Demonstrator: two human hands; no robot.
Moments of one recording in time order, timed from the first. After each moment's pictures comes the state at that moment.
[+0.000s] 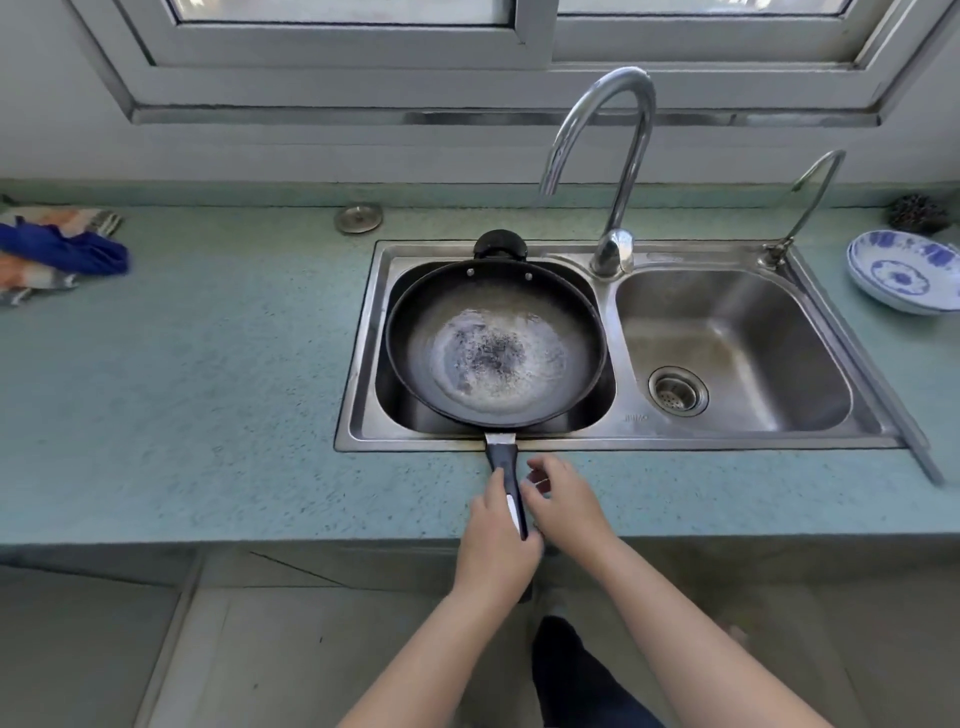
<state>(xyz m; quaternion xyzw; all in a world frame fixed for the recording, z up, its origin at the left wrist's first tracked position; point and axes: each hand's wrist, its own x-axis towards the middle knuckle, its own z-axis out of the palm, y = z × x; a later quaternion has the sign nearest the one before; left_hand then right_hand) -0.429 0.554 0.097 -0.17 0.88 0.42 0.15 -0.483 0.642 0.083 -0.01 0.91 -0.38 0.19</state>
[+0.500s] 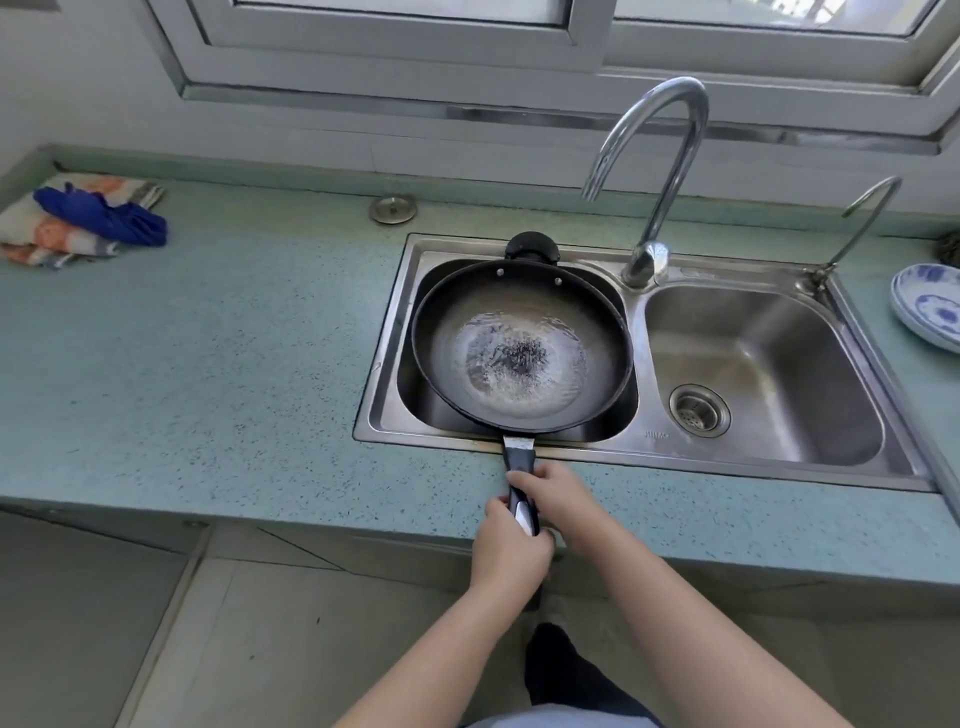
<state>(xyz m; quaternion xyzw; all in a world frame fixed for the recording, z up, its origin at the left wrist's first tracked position) -0.435 0.559 0.104 -0.33 0.77 0.51 0.19 -0.501 0.617 0.091 0.12 0.76 -0.55 0.33</state>
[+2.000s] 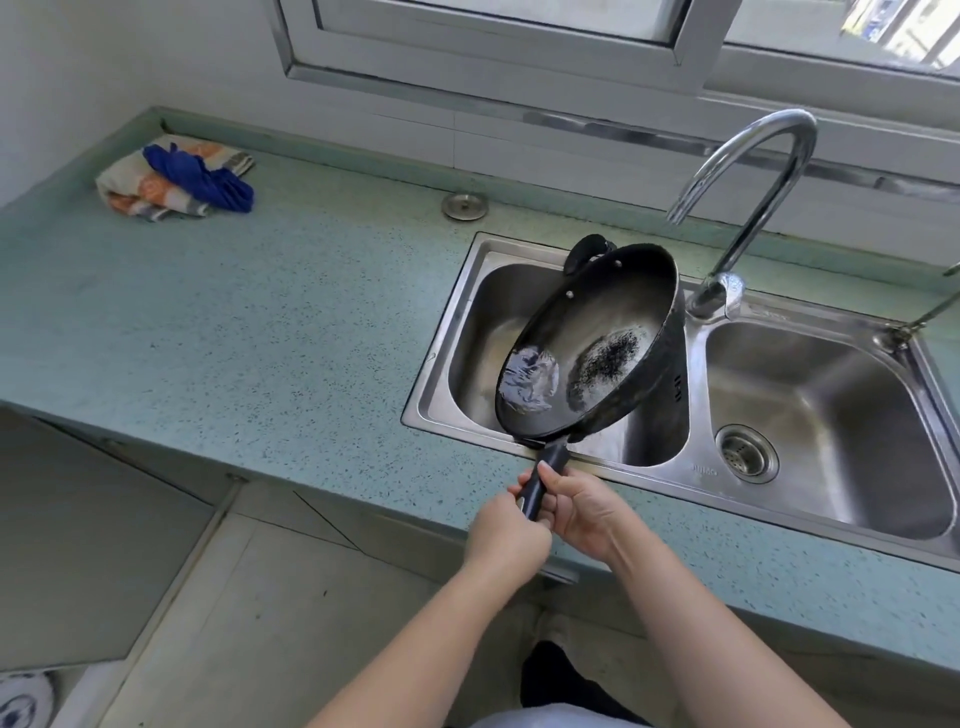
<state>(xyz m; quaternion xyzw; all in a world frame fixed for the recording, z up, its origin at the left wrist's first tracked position) -0.438 0.521 0.115 -0.34 0.79 0.48 0.17 -0.502 0.598 0.108 0.16 0.49 -0.74 0.44</state>
